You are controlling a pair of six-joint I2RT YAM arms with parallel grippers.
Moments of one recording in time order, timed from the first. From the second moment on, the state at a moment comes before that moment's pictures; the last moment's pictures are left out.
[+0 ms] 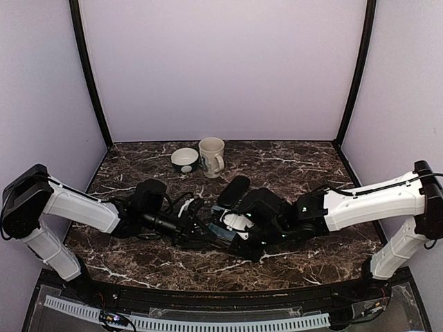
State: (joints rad) left arm -0.84 1.55 0.58 0.48 0.86 -1.10; right arm 1.24 1.53 1.00 -0.37 0.00 0.08
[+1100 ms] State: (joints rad) left arm -0.84 1.24 0.53 0.09 0.51 -0.88; right arm 1.06 1.66 1.05 -0.42 -0.20 -0.02
